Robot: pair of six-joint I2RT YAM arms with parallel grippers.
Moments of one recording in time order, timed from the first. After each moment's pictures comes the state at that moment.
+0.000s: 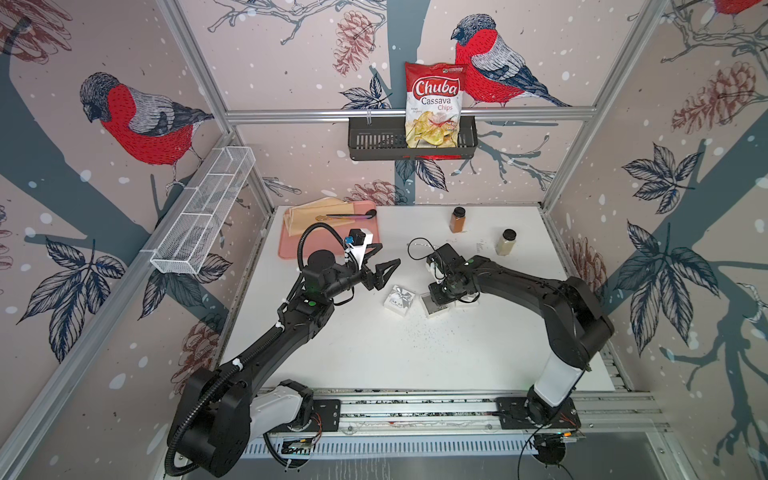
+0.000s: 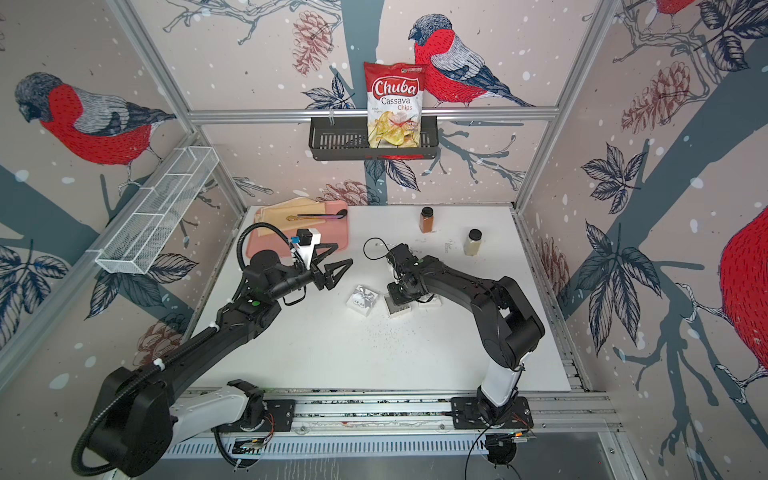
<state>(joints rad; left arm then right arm) -0.40 1.16 0.66 0.45 0.60 -0.15 0.69 1.77 1.17 -0.63 -0.07 0.19</state>
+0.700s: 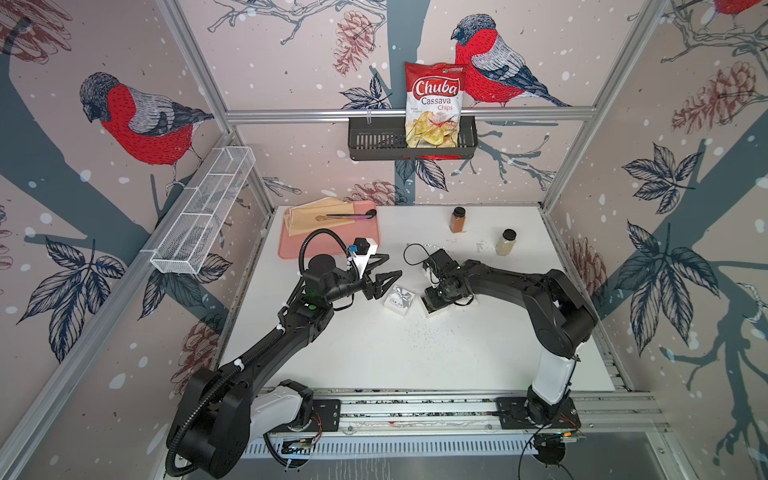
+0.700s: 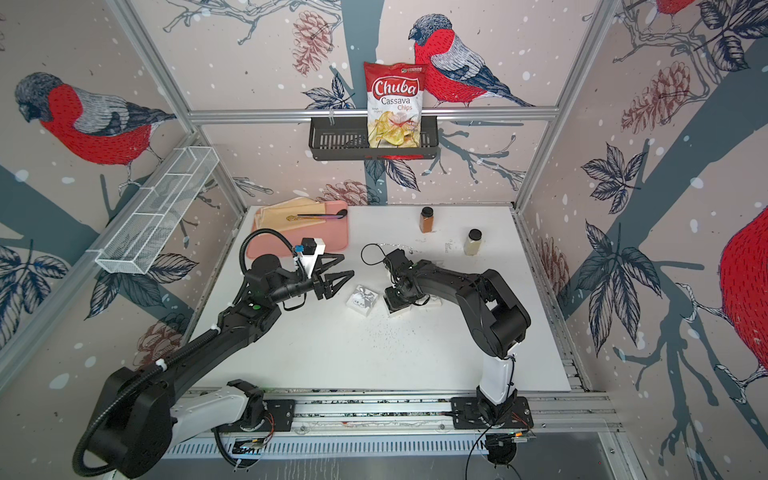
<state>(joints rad) -0.40 1.16 0.63 0.43 0.69 -0.10 0.70 1.87 1.15 -0.55 -0.06 0.19</state>
